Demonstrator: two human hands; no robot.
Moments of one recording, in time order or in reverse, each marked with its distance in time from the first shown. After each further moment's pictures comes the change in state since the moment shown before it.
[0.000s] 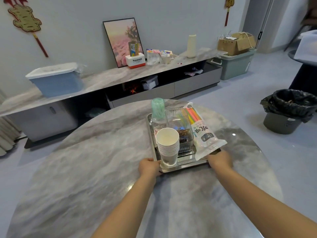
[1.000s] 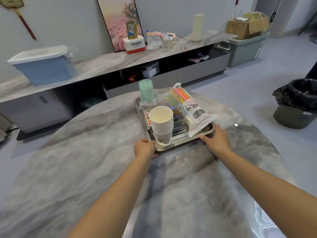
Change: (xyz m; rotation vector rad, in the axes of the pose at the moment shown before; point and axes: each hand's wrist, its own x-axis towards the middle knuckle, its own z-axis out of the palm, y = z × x) left_hand 0.069 0.045 0.017 -0.084 0.002 0.024; right_hand 0.064 -0.039 0.027 -0.098 -0.082 -0.423
